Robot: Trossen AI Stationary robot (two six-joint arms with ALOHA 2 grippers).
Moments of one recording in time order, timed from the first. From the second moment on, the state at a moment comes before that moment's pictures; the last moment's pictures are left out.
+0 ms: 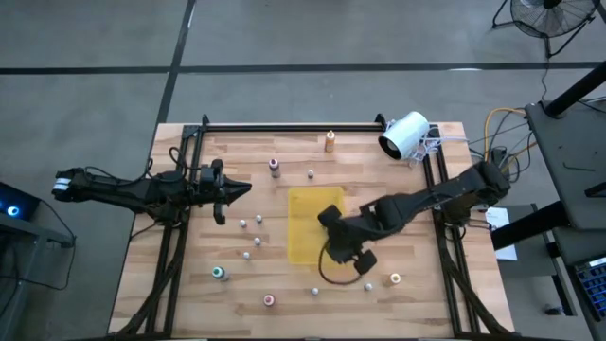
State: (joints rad) left arm -0.10 0.53 0.37 0.18 -0.28 -0.26; right arm 0.33 1.69 1.48 -0.83 0.03 -0.37
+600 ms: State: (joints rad) left arm -0.10 0.53 0.37 0.18 -0.28 -0.26; right arm 0.52 1.73 1.48 -0.84 0.03 0.10
